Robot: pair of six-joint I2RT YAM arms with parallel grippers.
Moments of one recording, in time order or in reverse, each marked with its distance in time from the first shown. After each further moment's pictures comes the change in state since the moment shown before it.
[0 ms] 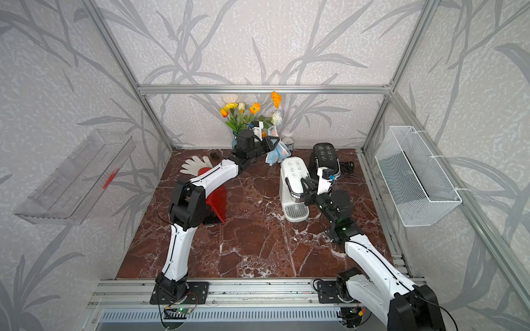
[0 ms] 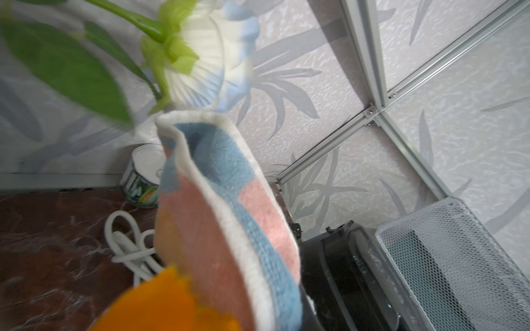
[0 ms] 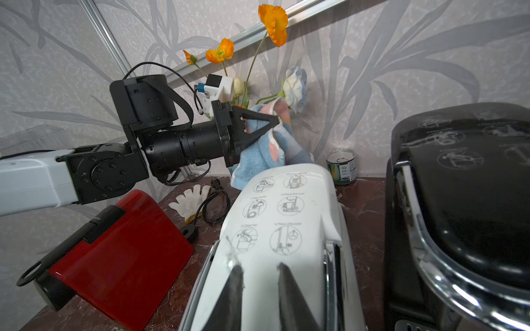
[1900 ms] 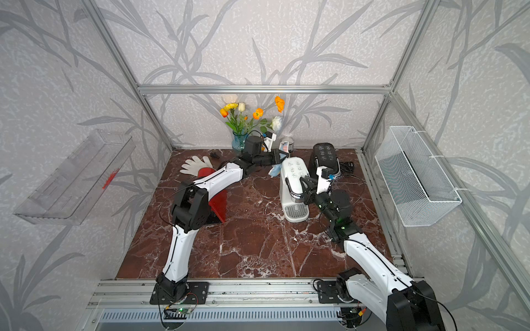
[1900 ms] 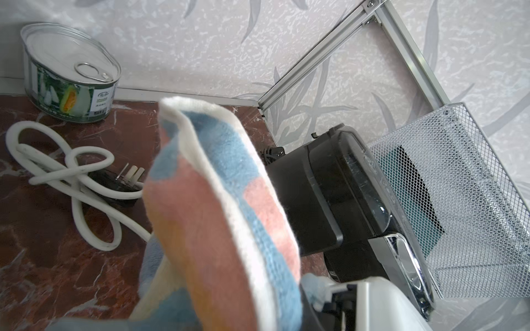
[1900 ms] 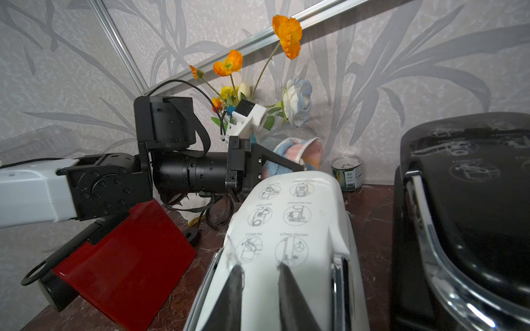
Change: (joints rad) left arm -0.047 -0.023 -0.066 -0.162 0.189 0.079; right arm -0.003 0.037 -0.002 0.051 -0.019 -0.006
